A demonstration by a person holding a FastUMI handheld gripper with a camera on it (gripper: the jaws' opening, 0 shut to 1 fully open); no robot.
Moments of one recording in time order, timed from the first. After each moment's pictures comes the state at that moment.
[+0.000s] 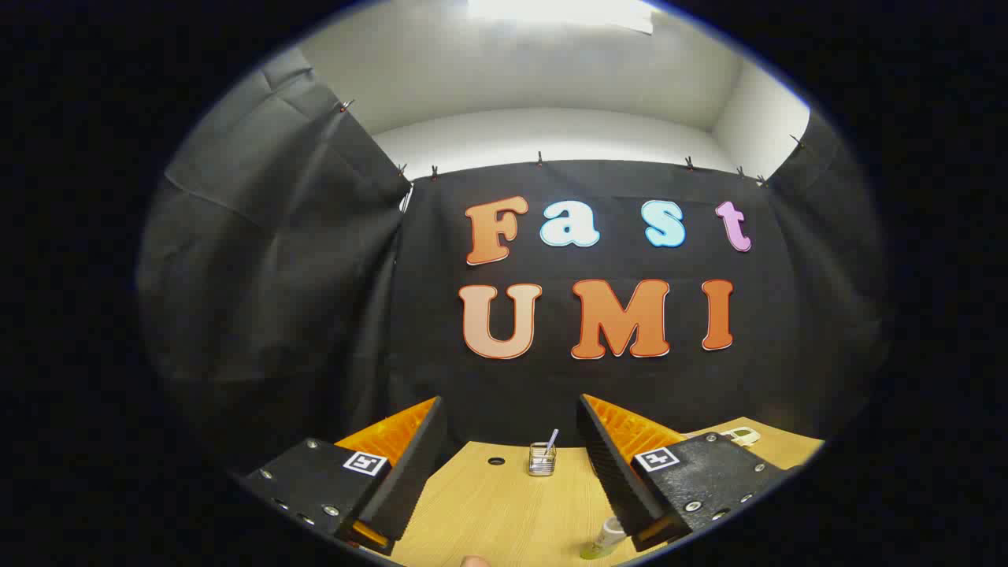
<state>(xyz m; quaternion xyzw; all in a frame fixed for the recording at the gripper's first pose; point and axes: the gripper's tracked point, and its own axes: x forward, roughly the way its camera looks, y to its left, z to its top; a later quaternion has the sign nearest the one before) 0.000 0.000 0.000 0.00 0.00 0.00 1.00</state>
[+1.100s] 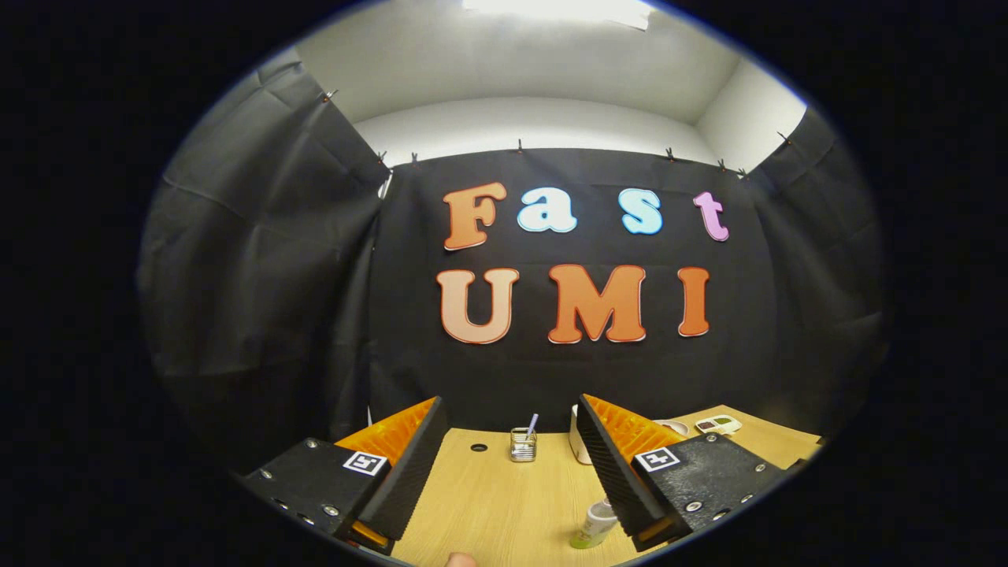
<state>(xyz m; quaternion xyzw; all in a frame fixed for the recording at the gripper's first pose) -0.014 -0.037 -0.024 0.00 0.04 -0.06 1.00</state>
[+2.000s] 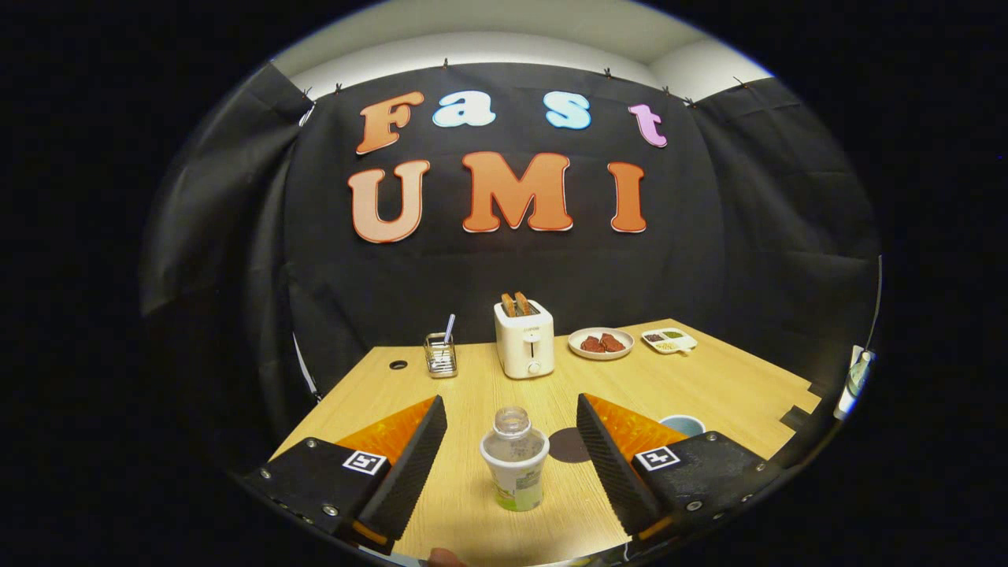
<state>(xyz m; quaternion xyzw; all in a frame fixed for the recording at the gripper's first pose) -0.021 -0.155 -0.217 0.01 0.20 -0.15 0.97</state>
